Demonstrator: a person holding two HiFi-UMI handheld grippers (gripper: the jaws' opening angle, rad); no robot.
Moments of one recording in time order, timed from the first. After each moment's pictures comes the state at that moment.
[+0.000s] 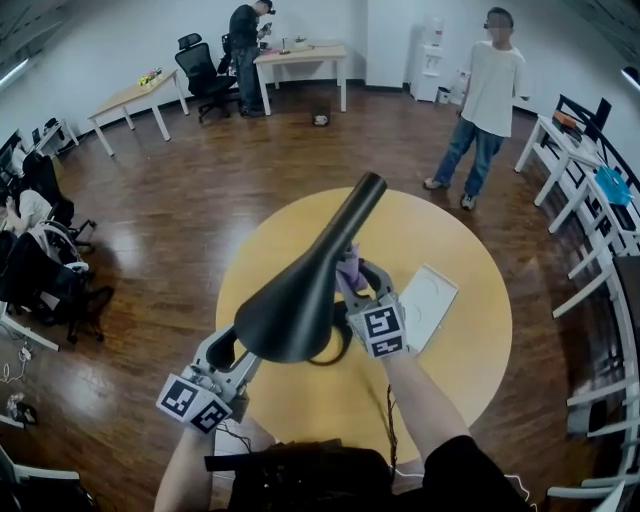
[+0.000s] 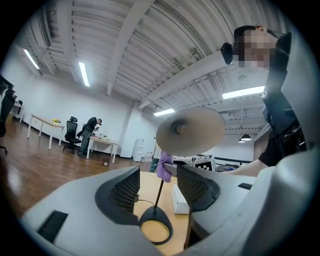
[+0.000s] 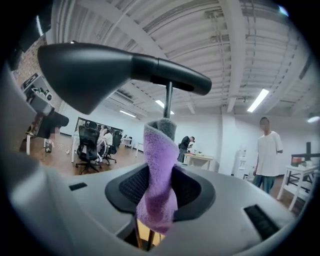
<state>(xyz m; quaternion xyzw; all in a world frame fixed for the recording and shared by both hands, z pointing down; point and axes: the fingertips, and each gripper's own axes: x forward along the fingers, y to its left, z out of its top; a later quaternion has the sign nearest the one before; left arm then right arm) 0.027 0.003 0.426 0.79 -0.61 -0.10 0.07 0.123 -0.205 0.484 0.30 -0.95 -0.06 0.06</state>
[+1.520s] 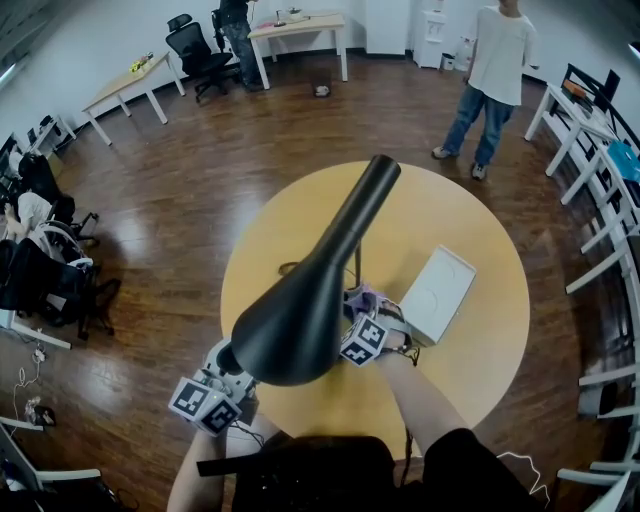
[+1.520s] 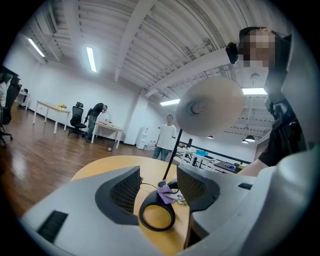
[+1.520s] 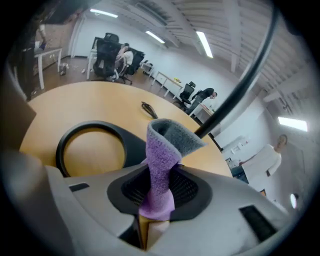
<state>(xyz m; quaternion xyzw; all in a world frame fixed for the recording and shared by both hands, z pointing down) 0.010 -0.007 0.481 0.77 -0.61 -0.07 0.15 0.140 -0.190 0.695 0.27 -0.81 -0.17 0.49</state>
